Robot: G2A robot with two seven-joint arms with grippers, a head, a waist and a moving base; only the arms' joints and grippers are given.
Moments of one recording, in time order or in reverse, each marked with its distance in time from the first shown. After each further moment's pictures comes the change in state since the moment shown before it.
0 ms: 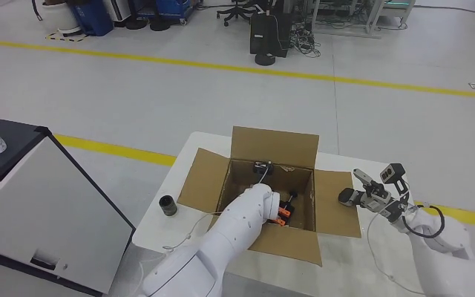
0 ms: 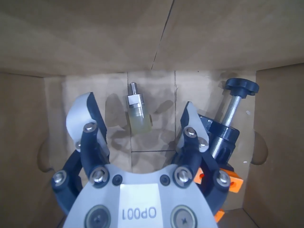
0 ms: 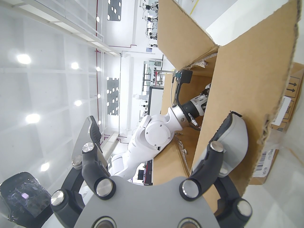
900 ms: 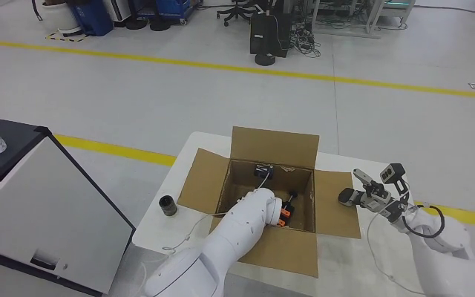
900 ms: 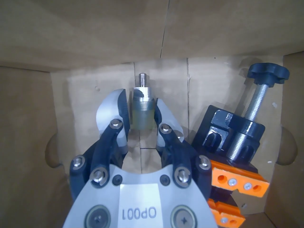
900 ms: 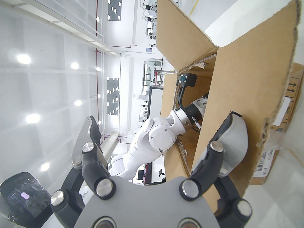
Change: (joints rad) left arm 0.012 -0.009 0.055 0.017 0.049 0.024 -0.028; right arm 0.000 0.000 0.000 0.000 0.000 0.000 0.000
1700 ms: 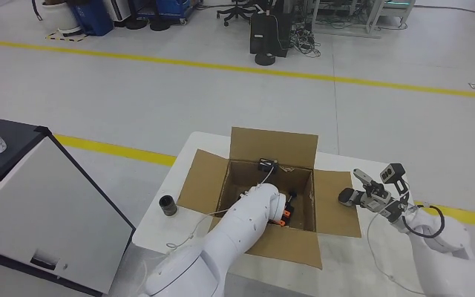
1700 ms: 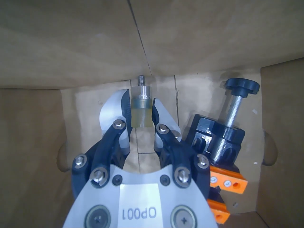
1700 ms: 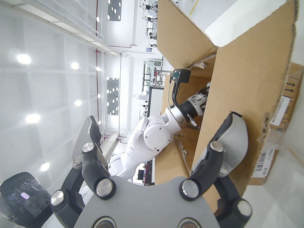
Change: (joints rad) left arm -0.030 -0.004 0.025 -0.030 0.012 0.008 -0.023; right arm 0.000 0.000 0.000 0.000 0.000 0.000 0.000
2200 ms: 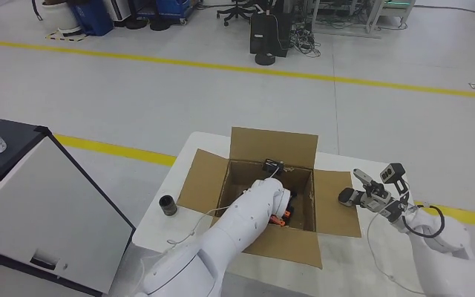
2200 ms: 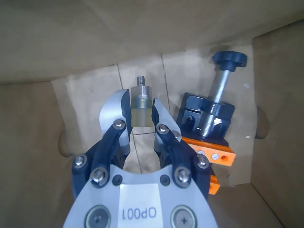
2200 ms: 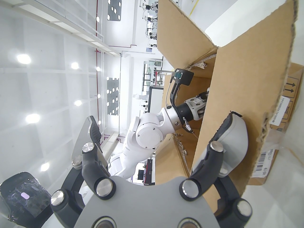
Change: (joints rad) left arm 0.010 0.030 -0.002 -0.133 0.059 -0.055 -0.203; right arm 0.000 0.000 0.000 0.000 0.000 0.000 0.000
